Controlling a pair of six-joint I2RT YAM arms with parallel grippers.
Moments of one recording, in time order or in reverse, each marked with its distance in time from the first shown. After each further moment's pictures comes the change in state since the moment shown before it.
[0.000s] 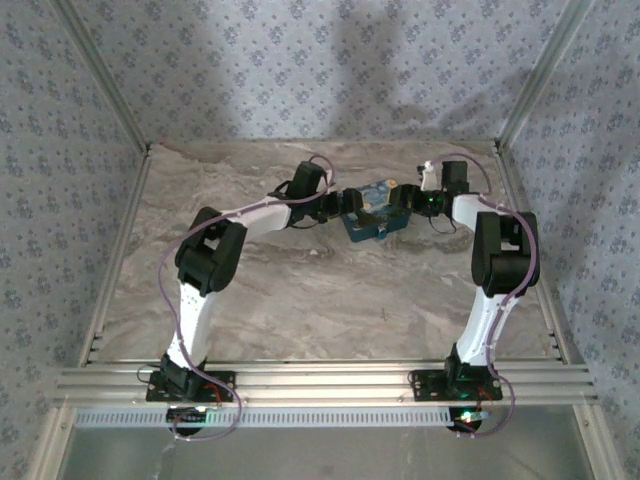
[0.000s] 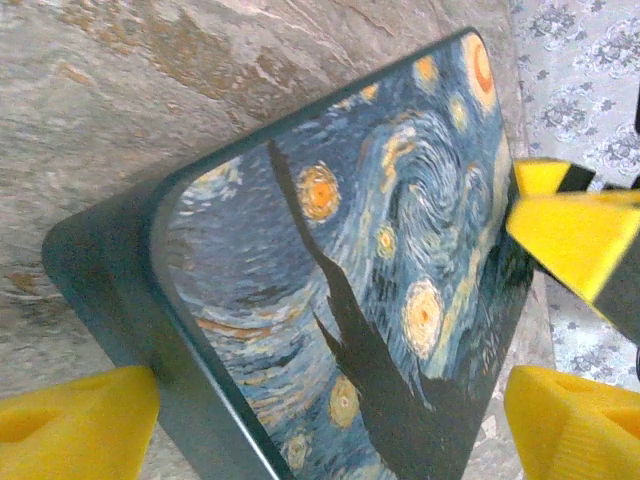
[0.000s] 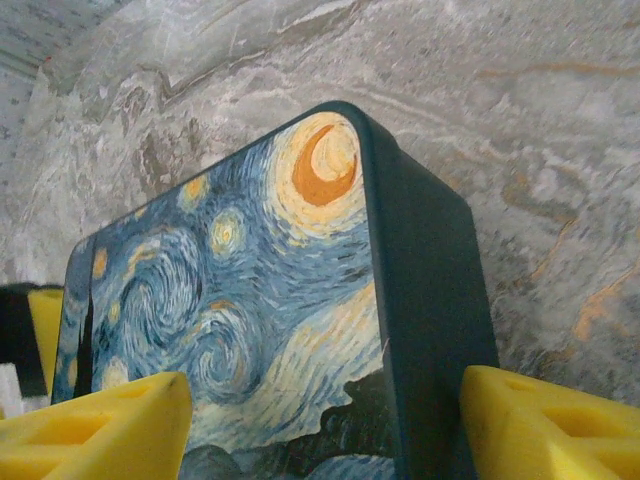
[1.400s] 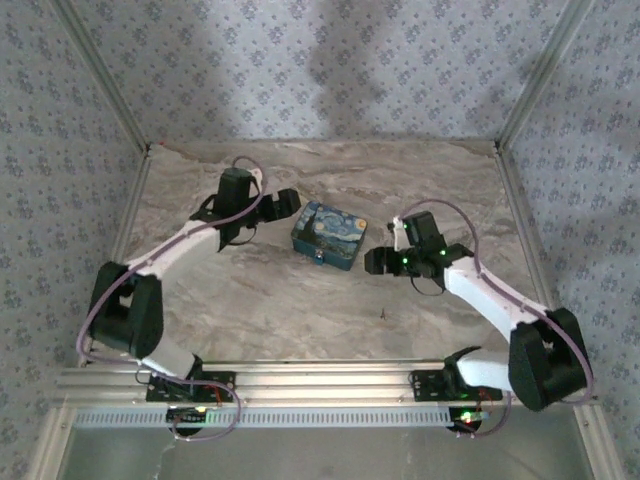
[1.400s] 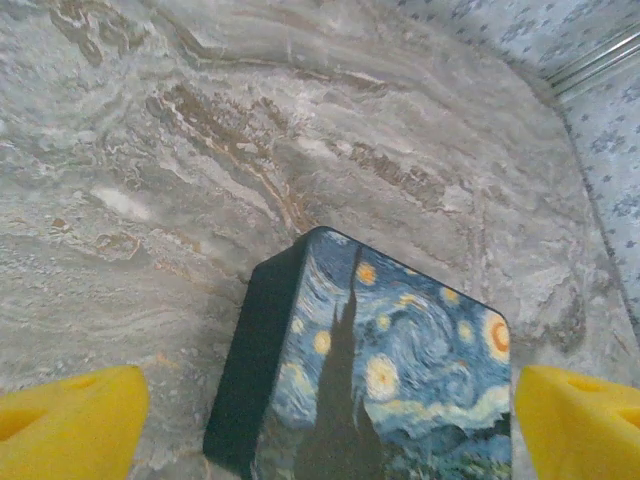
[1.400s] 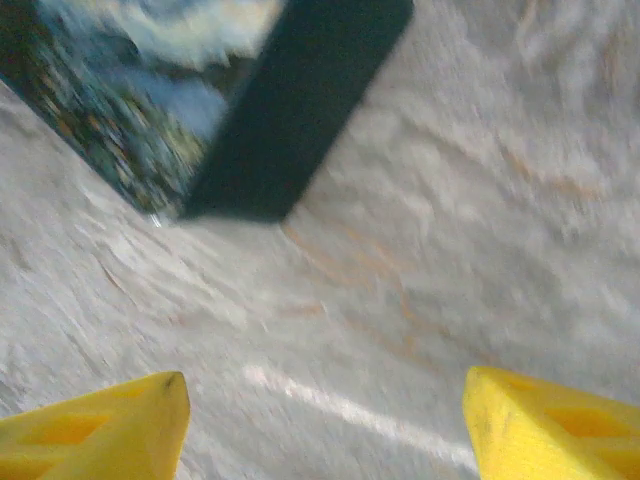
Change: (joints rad) left arm 0.183 -0.703 -0.552 -0.069 -0.237 0.200; right arm 0.426 -0.729 -0.494 -0.373 0.428 0.159
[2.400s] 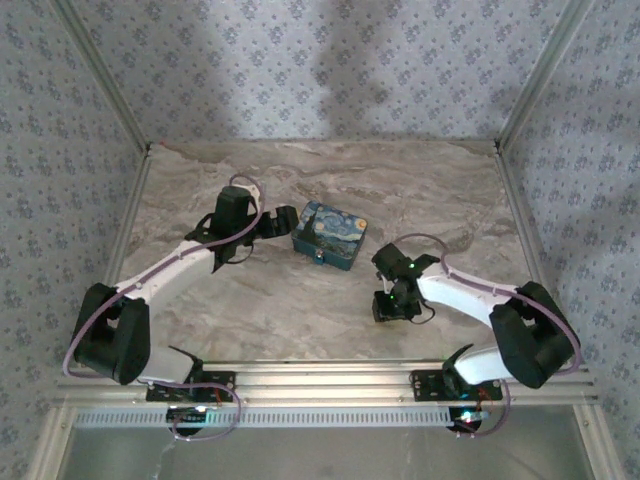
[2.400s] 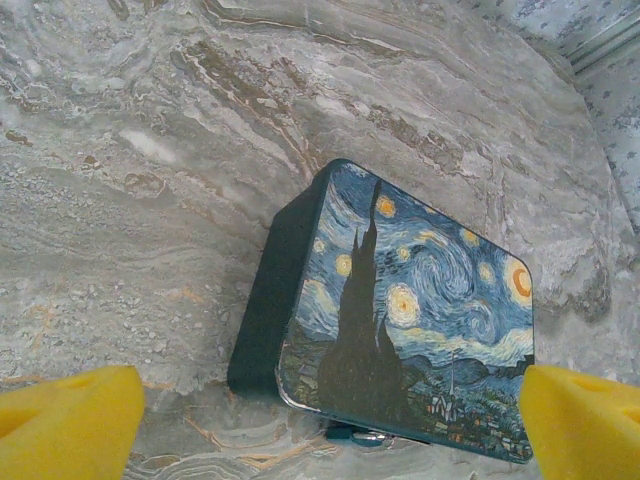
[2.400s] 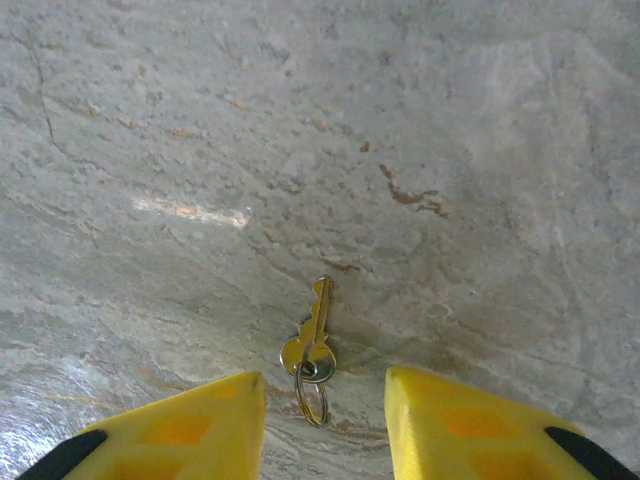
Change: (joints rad) left arm -0.043 -0.088 -0.130 0.016 -0.060 0.000; right arm 0.220 0.166 -0.035 -0.266 0.117 0.108
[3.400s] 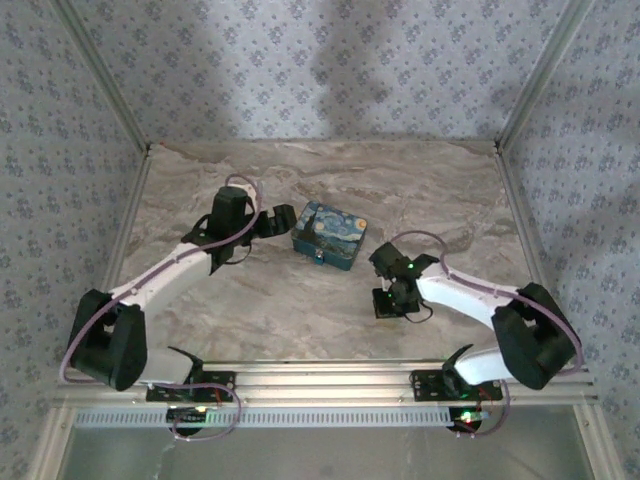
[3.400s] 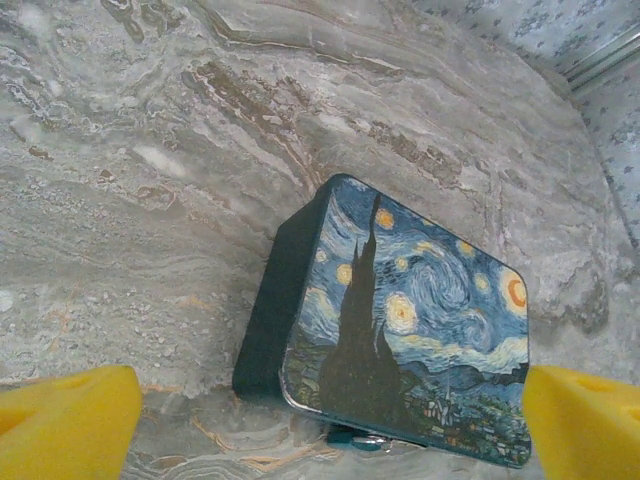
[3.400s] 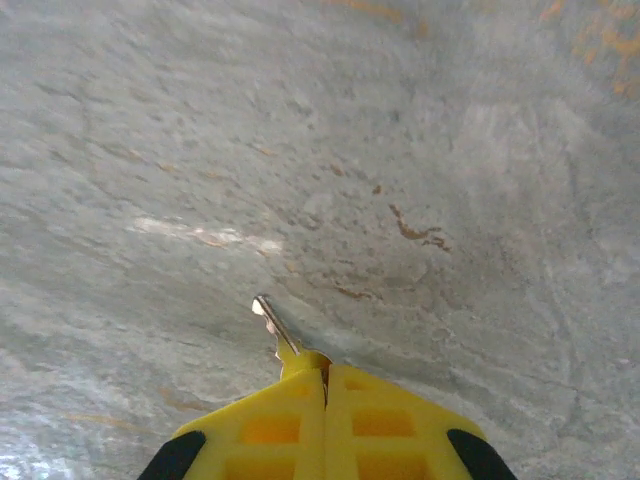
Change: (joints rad) left arm 0.008 -0.042 -0.012 -0.005 -0.017 -0.009; right arm 0.020 -0.023 0.010 0.026 0.037 0.018
